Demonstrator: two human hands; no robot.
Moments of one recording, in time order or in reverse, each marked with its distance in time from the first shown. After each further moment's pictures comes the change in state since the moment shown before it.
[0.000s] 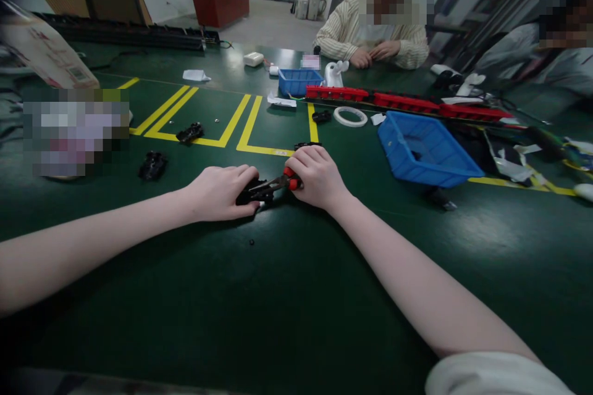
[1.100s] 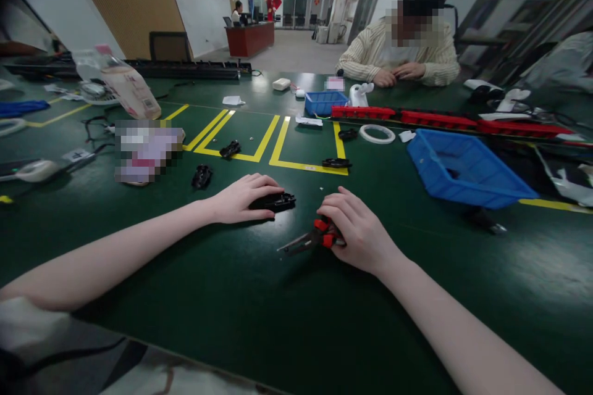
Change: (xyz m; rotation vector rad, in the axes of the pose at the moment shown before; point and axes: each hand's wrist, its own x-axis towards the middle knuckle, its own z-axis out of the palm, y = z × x) left_hand -0.024 -0.041 0.011 -0.255 0.121 0.226; right_hand -0.038 -0.048 -0.037 0.125 0.034 -0.091
